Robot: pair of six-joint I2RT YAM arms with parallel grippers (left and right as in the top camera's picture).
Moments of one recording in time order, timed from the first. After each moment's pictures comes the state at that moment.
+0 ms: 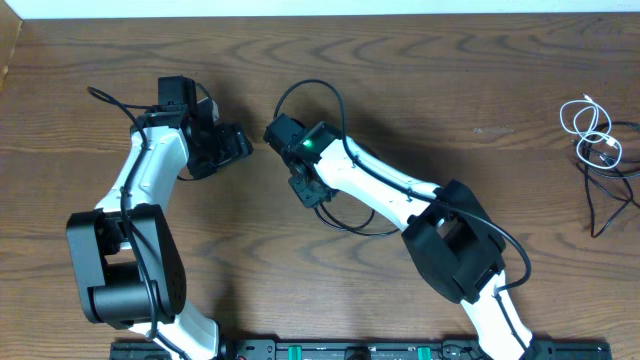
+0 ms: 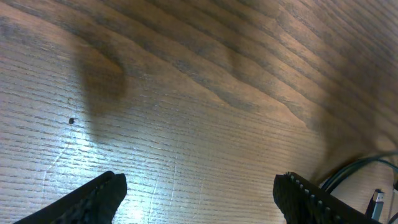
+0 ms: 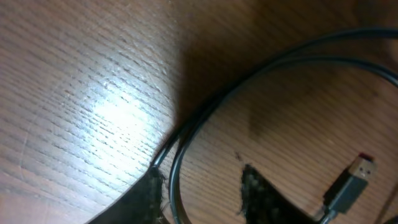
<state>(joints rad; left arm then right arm) 0.09 1.80 1.22 -0.71 0.29 -0.30 0.82 2.23 1.78 -1.02 0.08 0.25</state>
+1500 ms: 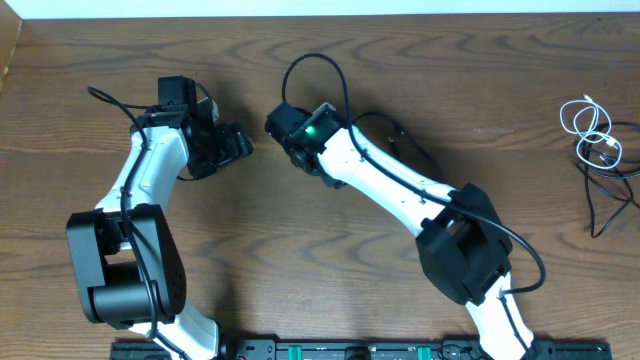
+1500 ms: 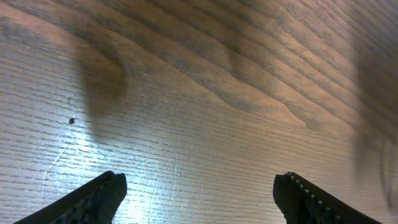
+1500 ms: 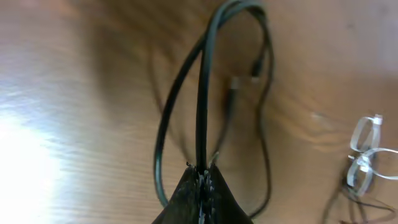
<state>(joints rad) 0.09 1.80 1.22 -0.71 0.29 -0.30 0.80 2.20 1.89 -1.23 0.60 0.29</state>
